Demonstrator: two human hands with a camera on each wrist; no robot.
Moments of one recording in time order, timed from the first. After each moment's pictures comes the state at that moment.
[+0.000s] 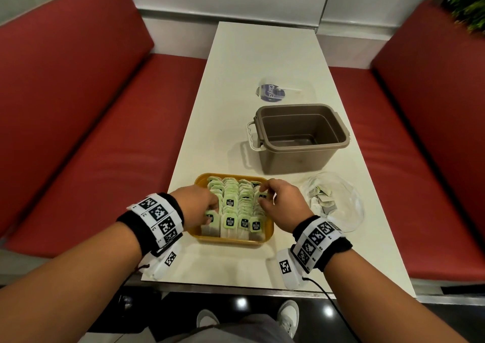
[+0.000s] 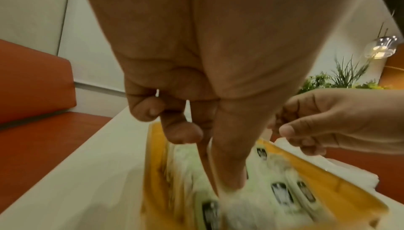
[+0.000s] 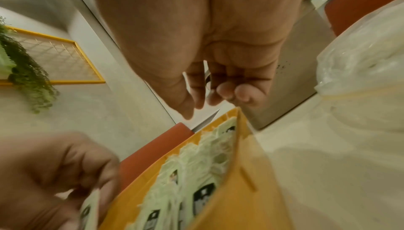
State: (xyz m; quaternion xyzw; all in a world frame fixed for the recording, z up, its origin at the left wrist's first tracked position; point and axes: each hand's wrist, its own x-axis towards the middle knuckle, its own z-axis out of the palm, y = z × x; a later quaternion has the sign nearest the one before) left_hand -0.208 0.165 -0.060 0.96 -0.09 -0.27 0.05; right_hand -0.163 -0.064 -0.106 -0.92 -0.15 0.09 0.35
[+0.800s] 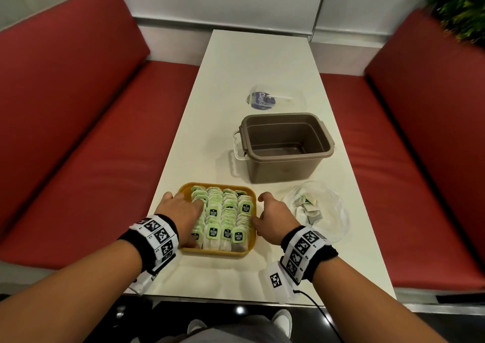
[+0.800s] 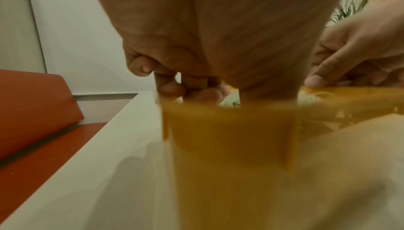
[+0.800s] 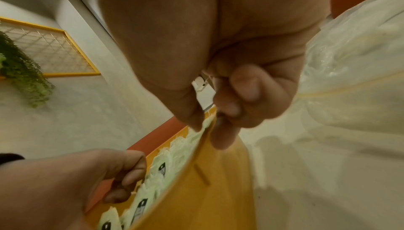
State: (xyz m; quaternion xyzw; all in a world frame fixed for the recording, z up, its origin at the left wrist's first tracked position) left_hand -0.206 0.146 -0.089 0.97 -0.05 -0.22 -0.11; right_hand -0.156 -0.082 -0.116 -0.93 -0.09 0.22 0.29
